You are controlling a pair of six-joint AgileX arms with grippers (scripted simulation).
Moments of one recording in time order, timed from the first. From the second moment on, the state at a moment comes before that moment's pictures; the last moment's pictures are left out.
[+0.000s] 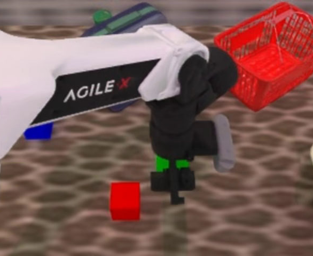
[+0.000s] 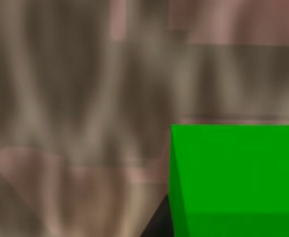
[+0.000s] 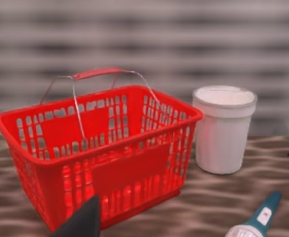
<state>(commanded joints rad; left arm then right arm) -0.84 2.05 1.62 -1.14 0.01 0.73 0.01 0.00 0.00 0.00 0.00 0.00</state>
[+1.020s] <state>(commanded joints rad) -0.84 2.14 1.46 -0.89 0.01 0.73 0.01 0.00 0.00 0.00 0.00 0.00</state>
